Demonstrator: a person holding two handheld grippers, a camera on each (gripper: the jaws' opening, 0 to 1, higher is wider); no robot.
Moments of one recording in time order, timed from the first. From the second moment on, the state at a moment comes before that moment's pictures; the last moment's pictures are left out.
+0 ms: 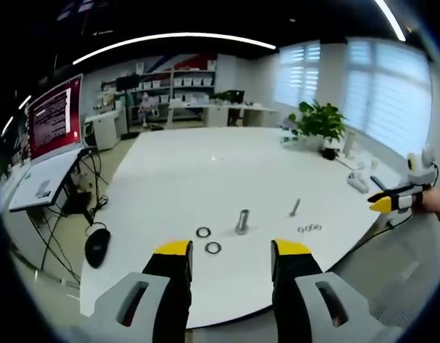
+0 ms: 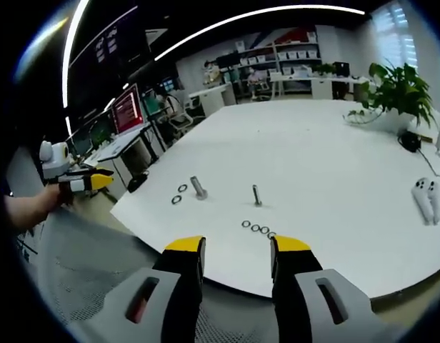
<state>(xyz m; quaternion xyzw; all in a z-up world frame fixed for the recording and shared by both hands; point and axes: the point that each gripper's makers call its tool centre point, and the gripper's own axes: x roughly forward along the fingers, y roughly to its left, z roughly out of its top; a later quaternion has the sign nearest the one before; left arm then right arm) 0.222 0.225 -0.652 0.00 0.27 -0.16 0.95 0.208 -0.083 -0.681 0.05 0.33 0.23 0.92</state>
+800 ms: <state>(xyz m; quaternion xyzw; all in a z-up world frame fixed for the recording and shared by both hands) 0.247 0.228 -0.671 -0.01 0.34 -0.19 0.92 0.208 -0.082 -0.681 0.05 0.33 0.23 0.92</state>
